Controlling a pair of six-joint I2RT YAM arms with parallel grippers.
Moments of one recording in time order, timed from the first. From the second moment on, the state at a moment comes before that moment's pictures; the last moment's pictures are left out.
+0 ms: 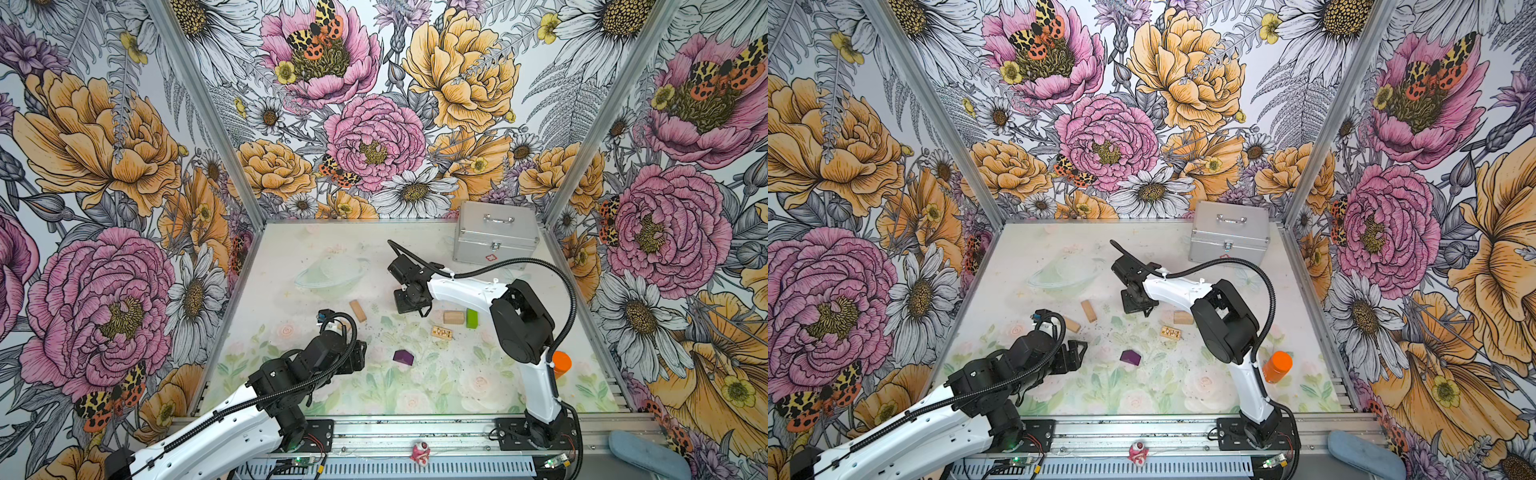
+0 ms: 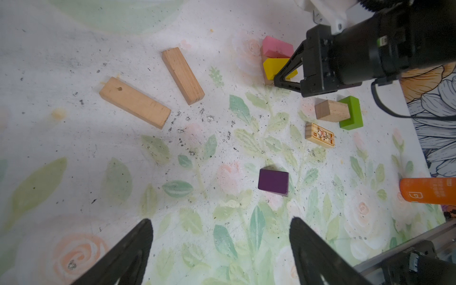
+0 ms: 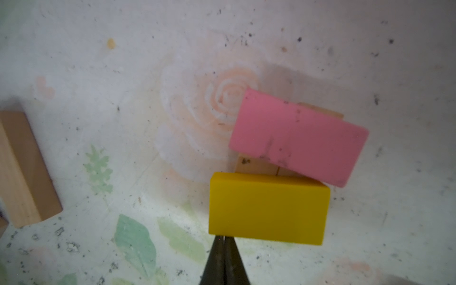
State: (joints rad) left arm -0.89 0.62 0.53 -0.70 -0.29 -0.83; right arm 0.74 2.09 1.59 -0.76 0.05 0.48
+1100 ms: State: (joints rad) left arm -0.88 0.61 0.53 -0.70 -0.29 -0.83; right arm 0.75 2.09 1.61 -0.75 0.02 0.45
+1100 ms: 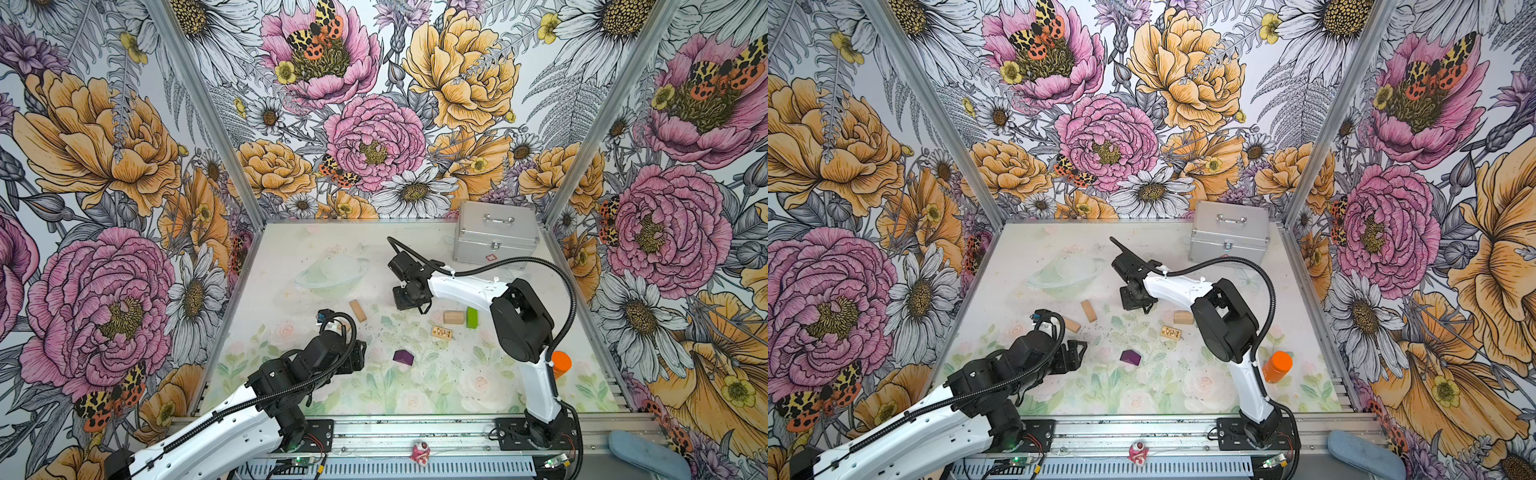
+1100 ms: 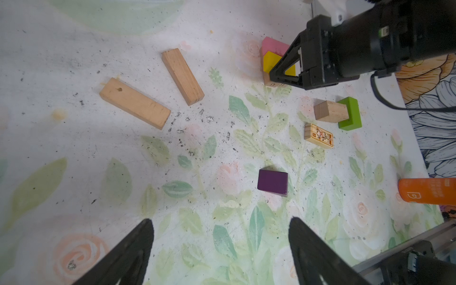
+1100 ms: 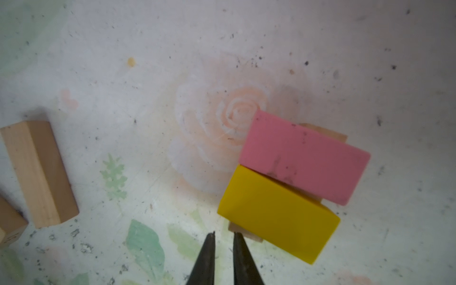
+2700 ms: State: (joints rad) left arm -0.91 0.39 0.40 -0.70 -0.23 -0.87; right arm 0.94 2.48 2.19 -0.94 0.01 0.46
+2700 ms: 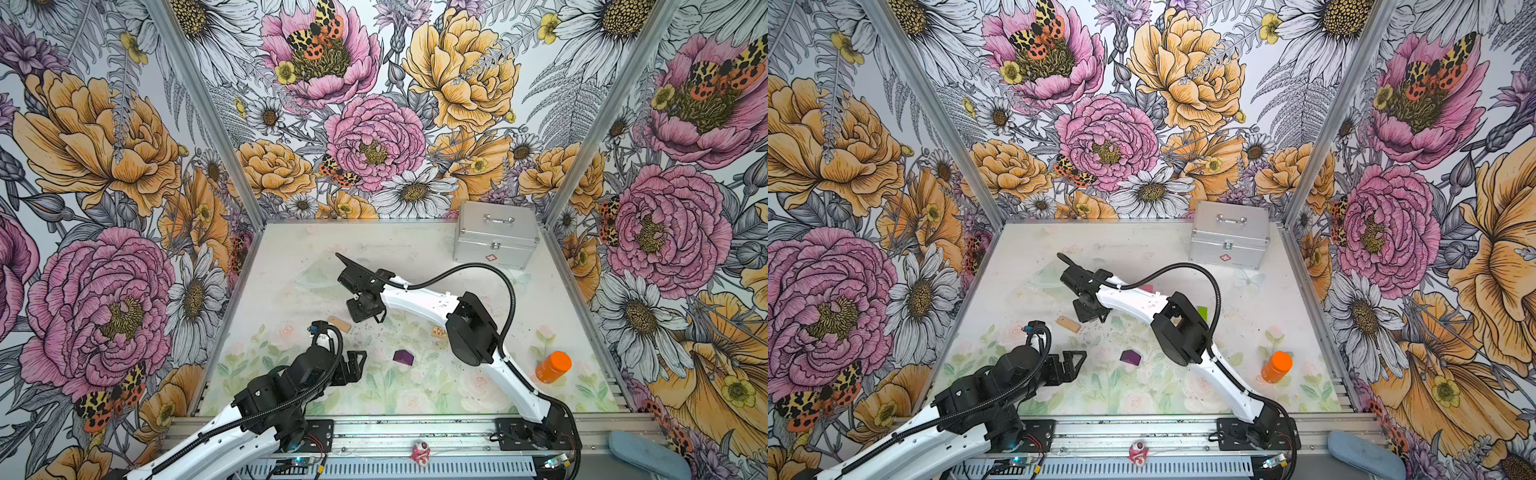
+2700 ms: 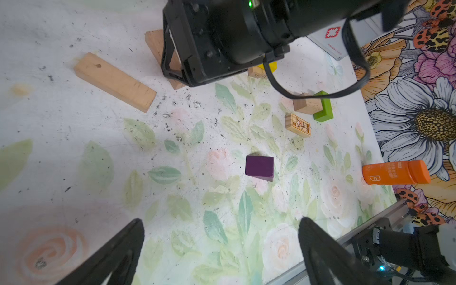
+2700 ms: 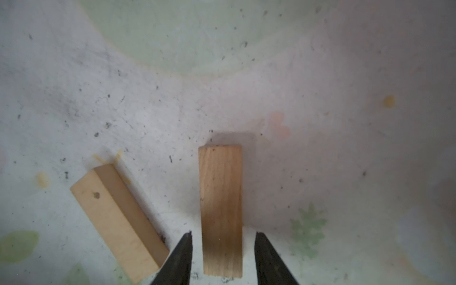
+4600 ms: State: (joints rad) left arm -0.91 0.42 0.41 -0.70 -0.23 -0.87; right arm 0.94 2.58 2.37 -1.01 0.00 0.40
